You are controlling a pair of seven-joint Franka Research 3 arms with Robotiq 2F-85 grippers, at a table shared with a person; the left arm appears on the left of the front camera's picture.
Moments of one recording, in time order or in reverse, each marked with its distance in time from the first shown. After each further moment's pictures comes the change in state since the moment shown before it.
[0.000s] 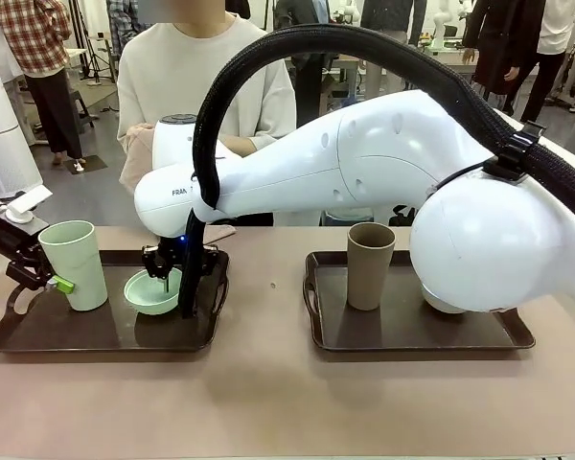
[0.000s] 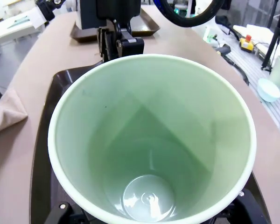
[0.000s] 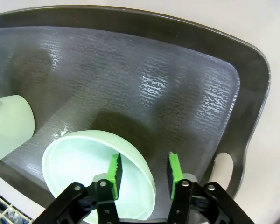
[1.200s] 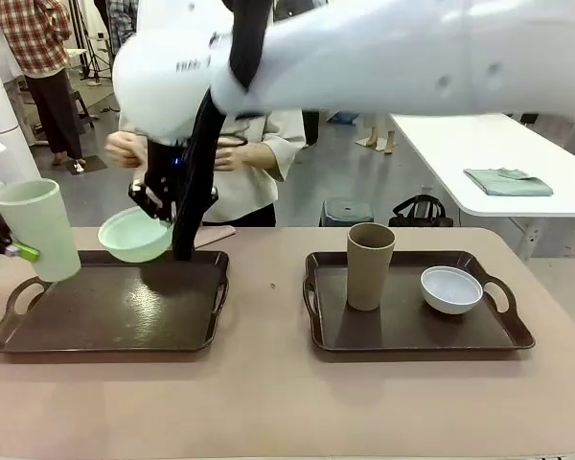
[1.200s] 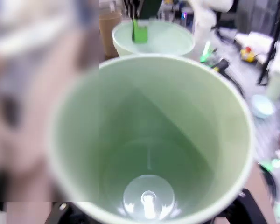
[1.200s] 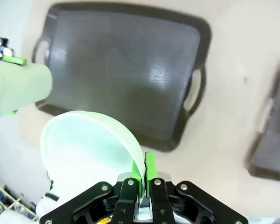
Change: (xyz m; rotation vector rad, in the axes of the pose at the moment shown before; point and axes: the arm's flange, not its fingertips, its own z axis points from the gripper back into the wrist) left arm 0.099 -0.071 0.060 0.085 -0.001 -0.036; right arm -0.088 0.007 0.200 0.030 -0.060 0.001
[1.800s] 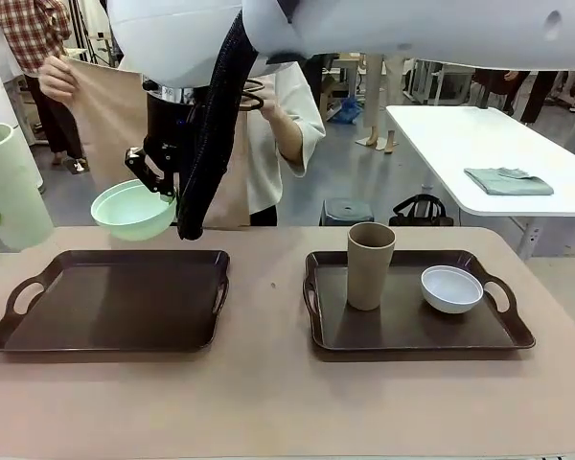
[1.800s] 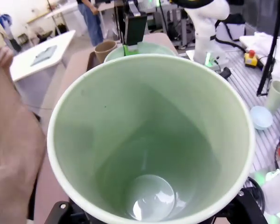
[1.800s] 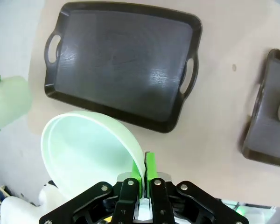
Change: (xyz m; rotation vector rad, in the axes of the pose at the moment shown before) left arm 0.089 -0.064 0.030 0.080 0.017 -0.081; right arm -0.030 -0.002 0.051 0.007 -0.030 0.004
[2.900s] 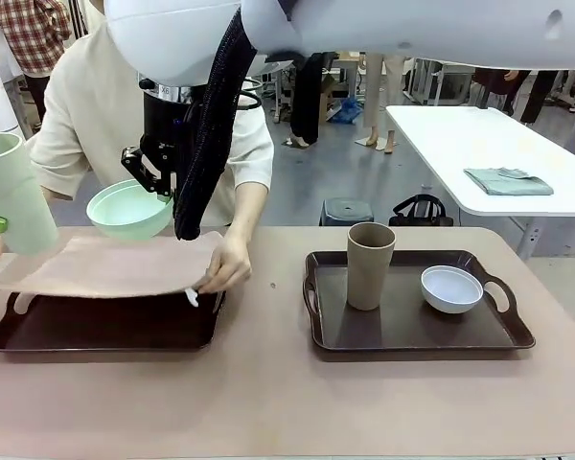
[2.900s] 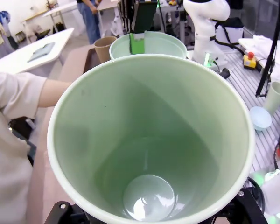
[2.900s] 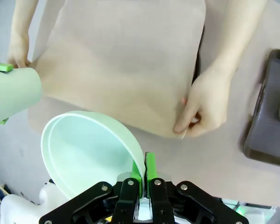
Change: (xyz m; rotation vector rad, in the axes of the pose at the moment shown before) left arm -0.016 0.010 -0.006 -0.017 -0.010 0.025; right arm -0.002 0.003 0.002 0.004 0.001 0.006
